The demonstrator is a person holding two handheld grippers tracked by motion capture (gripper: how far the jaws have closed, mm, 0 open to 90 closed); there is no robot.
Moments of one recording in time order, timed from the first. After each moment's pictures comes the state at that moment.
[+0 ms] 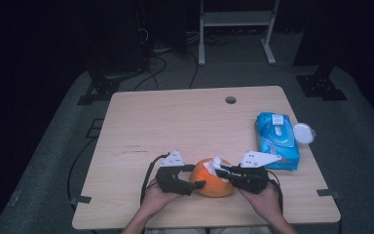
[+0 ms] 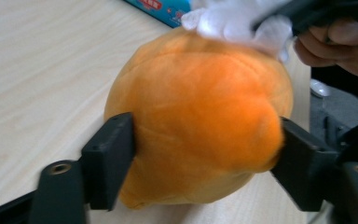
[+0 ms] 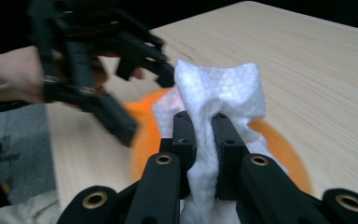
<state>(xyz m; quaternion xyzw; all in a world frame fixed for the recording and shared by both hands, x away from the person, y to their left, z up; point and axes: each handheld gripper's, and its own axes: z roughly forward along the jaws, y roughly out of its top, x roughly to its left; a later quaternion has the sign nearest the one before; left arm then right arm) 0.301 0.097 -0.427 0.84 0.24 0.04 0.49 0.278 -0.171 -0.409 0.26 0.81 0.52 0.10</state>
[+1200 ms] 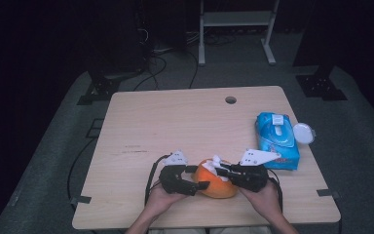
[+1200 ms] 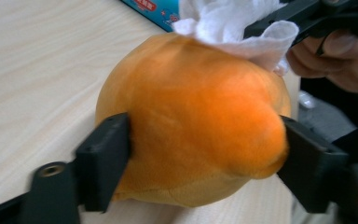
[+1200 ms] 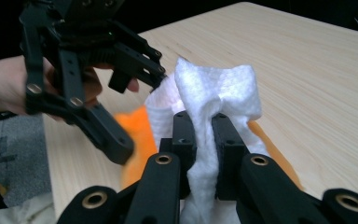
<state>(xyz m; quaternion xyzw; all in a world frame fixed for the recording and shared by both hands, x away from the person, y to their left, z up) 0.299 0.088 -0.428 0.83 0.26 0.01 0.50 0.282 -0.171 -0.405 0.26 0.81 0.52 0.10</state>
